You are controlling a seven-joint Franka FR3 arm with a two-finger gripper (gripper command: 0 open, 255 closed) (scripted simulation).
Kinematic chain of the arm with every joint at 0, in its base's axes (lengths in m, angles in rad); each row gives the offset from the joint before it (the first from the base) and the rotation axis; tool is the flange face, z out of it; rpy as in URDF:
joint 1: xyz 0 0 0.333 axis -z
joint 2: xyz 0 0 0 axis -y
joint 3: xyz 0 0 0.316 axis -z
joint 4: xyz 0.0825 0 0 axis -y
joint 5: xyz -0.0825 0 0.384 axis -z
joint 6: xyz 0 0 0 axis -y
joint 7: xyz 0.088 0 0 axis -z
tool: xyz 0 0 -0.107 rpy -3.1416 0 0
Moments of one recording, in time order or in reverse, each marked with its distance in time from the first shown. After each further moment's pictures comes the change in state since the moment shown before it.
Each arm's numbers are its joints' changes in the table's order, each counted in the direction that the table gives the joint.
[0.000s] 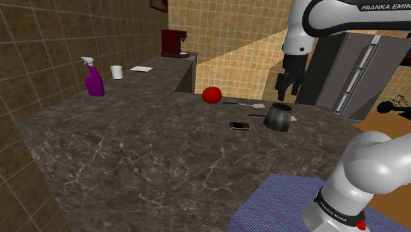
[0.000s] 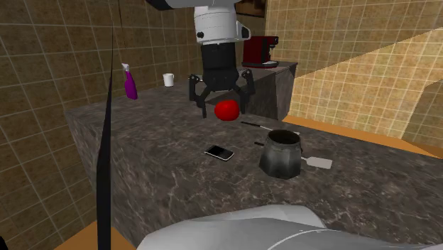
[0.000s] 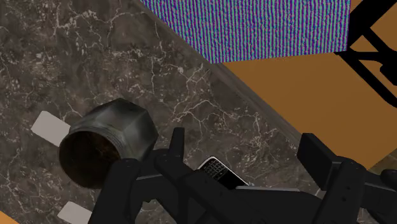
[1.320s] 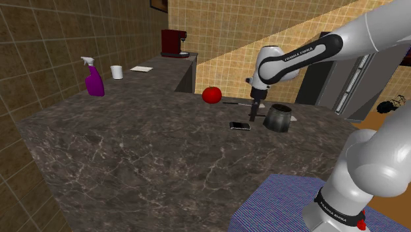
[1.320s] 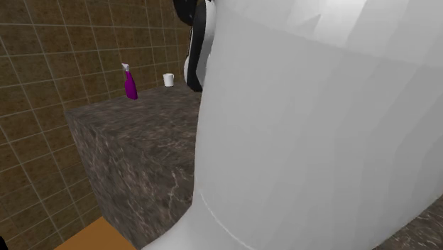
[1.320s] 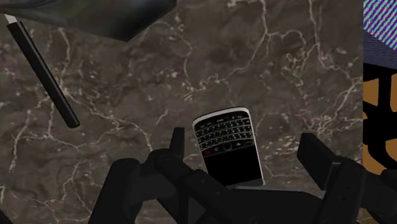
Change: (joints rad) arm -0.159 -0.478 0.314 -0.075 0.003 0.665 -0.686
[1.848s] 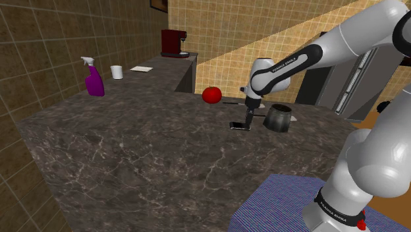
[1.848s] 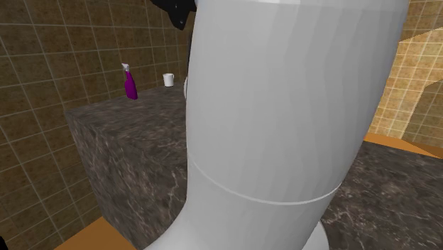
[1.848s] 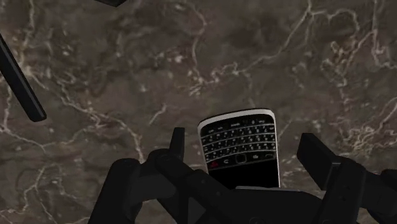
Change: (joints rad) arm -0.031 -0.133 0.030 -0.016 -0.062 0.153 -0.112
